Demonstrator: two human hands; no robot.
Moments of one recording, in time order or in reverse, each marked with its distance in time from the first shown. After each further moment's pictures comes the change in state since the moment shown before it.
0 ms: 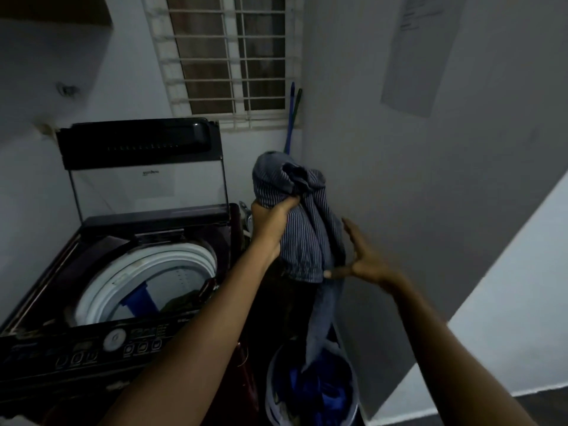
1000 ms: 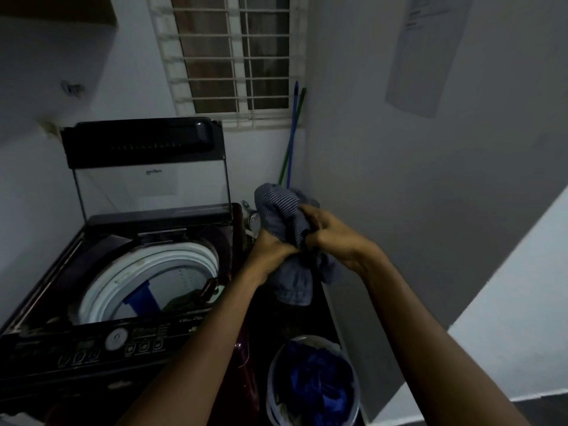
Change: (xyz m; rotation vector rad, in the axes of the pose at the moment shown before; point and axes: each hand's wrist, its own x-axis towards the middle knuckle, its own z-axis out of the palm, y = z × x) left_hand -0.011 -0.034 -0.039 0.278 -0.351 0.056; right_hand 0.020 -0.097 0.028 0.264 -0.170 -0.117
